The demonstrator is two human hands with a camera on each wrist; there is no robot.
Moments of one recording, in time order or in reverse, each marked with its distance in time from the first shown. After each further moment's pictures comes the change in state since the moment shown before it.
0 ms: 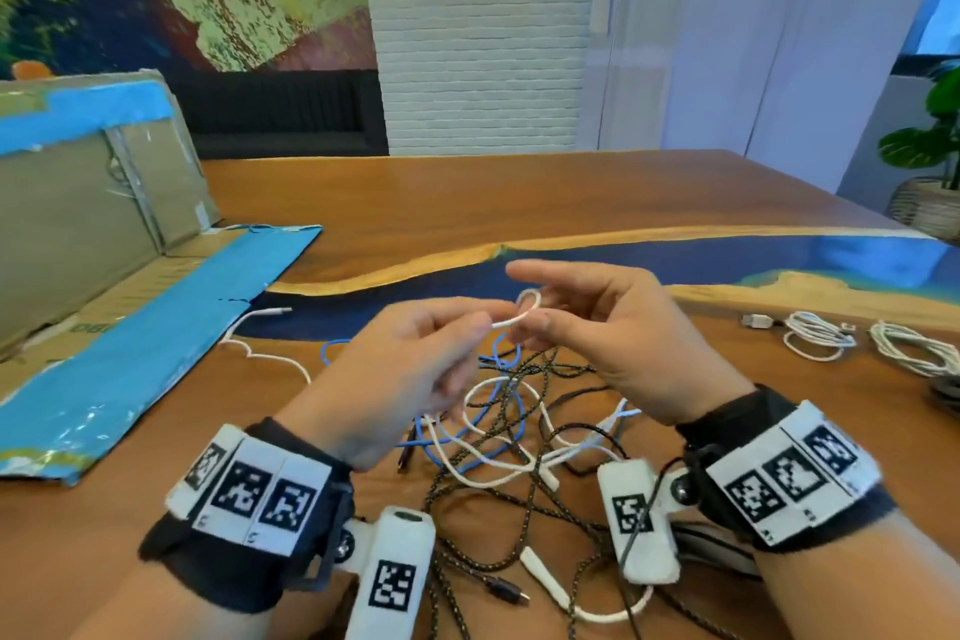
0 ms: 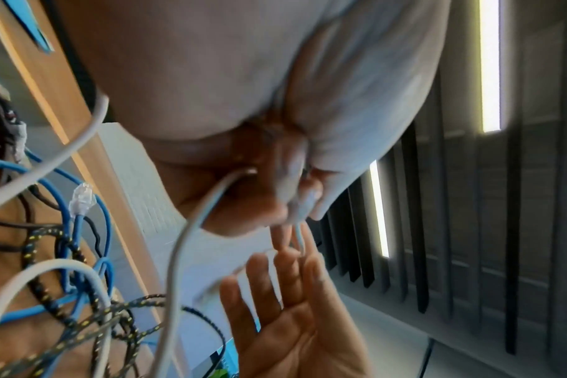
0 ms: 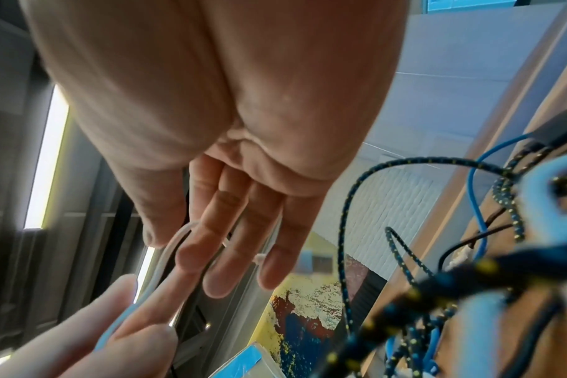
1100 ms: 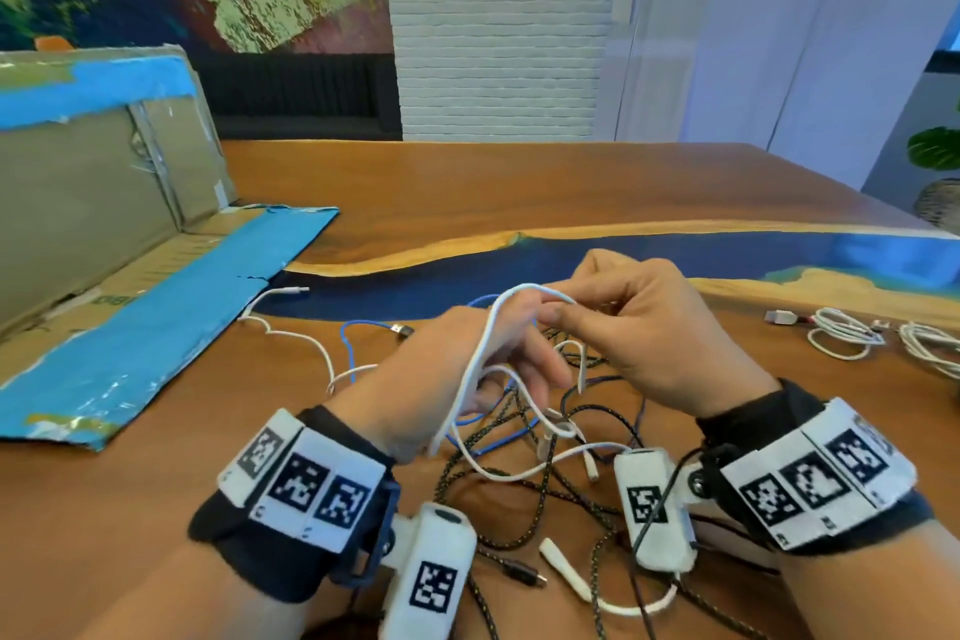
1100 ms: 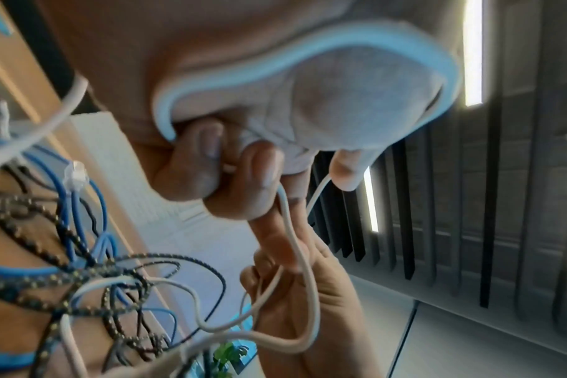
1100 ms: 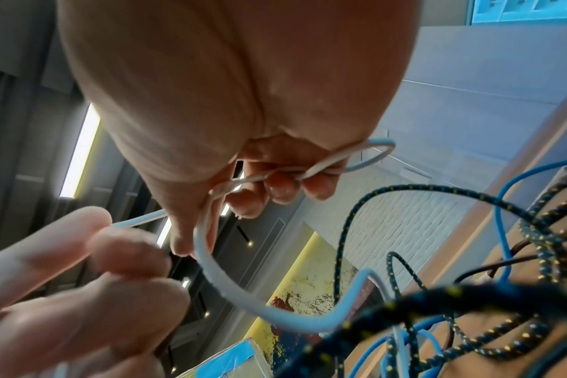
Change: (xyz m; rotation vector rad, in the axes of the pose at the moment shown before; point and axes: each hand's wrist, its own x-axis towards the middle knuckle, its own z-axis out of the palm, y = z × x) left_hand 0.001 -0.006 0.007 0.129 -0.141 0.011; right_hand 0.001 -0.004 0.001 -0.357 0.005 -0.071
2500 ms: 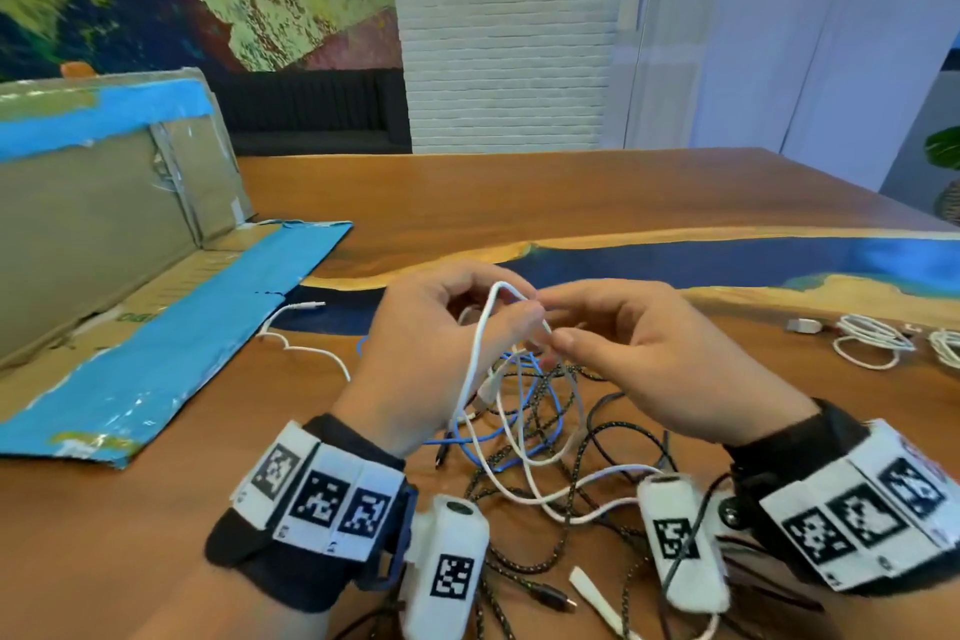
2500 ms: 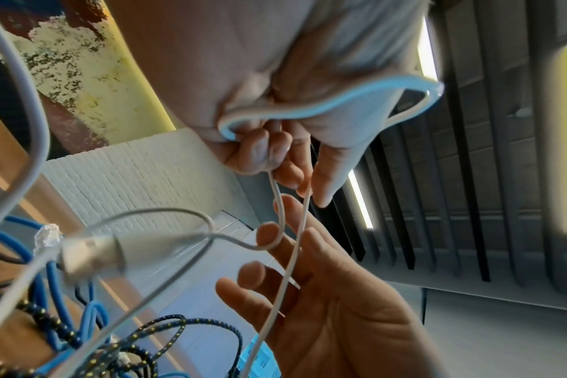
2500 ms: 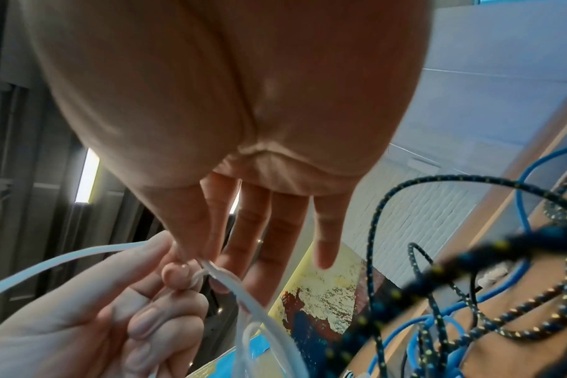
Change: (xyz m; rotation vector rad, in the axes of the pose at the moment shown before) left_hand 0.002 0.002 -0.013 0.100 0.443 0.324; right_hand -0.003 -0.011 0.006 0.058 -0.172 0.054
